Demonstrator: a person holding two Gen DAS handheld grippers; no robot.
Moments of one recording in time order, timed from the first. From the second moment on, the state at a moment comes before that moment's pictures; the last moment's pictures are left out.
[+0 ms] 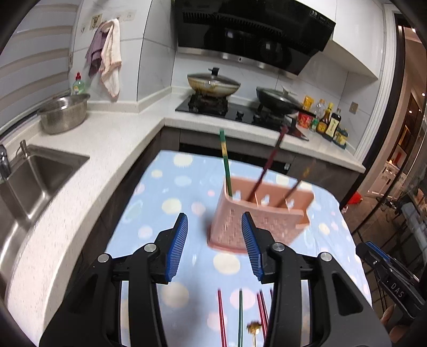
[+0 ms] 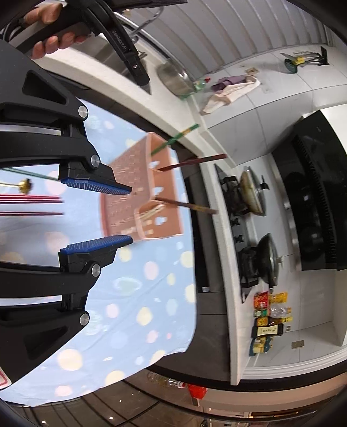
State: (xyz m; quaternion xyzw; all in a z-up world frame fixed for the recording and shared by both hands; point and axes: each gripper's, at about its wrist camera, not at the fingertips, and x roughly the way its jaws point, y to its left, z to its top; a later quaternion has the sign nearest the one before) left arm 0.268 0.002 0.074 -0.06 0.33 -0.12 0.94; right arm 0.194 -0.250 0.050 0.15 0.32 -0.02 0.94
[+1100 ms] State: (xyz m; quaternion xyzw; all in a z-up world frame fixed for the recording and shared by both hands) left arm 0.108 -0.004 -0.075 -0.01 0.47 -0.13 0.87; right arm 0.057 -0.186 -0.090 0.08 0.49 0.02 0.86
